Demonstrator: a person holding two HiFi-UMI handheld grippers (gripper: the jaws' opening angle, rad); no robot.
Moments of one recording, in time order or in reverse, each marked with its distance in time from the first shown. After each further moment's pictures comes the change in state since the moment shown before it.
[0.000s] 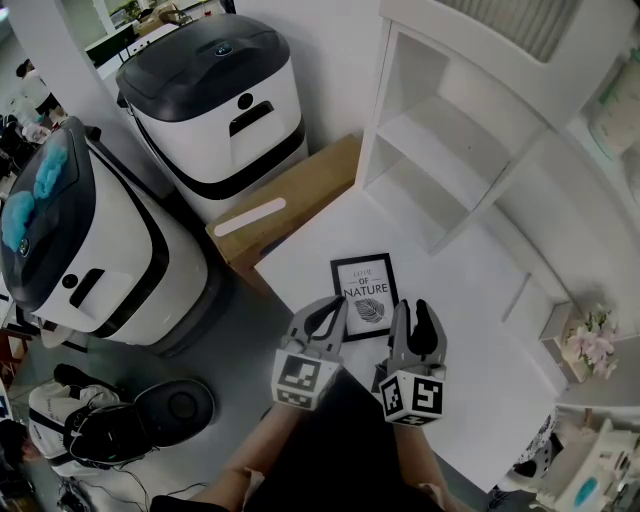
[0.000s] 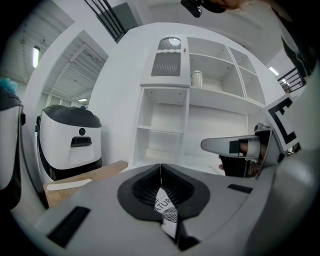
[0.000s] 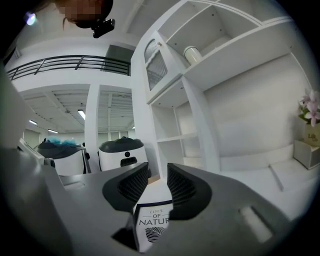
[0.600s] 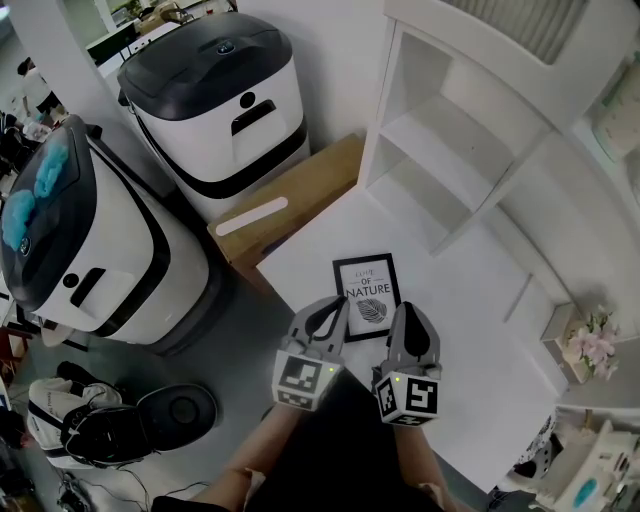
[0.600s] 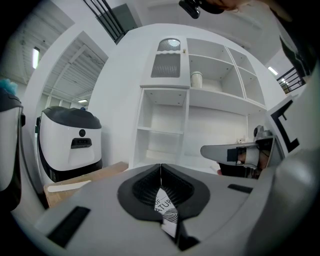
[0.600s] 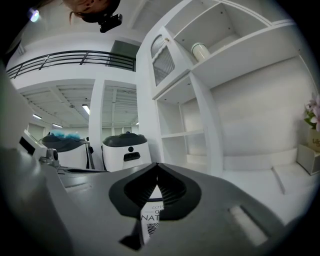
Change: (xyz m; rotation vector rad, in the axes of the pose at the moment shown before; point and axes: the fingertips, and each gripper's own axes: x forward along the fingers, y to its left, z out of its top) left arm -0.001 0.002 0.002 0.006 -0.010 -0.001; right arm 0.004 0.012 -0.013 -0.049 0.044 0.028
